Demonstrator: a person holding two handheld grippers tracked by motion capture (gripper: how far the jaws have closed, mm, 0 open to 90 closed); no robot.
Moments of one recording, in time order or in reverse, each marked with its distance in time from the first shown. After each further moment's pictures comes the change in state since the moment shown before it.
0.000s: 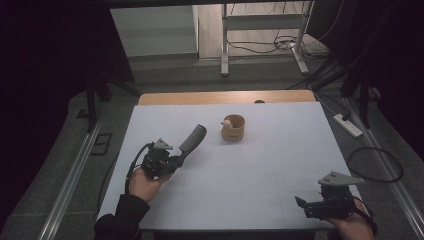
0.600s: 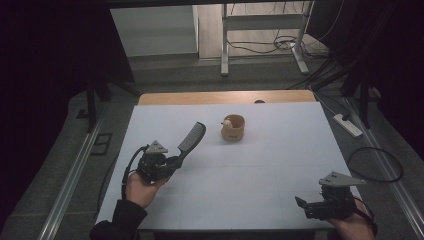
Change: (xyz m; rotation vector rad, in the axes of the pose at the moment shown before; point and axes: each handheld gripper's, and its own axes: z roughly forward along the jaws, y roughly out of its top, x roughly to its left) left arm -0.011 -0.008 -0.020 -0.084 -0.020 0.007; right arm 0.001 0.000 -0.002 -0.023 0.000 -0.007
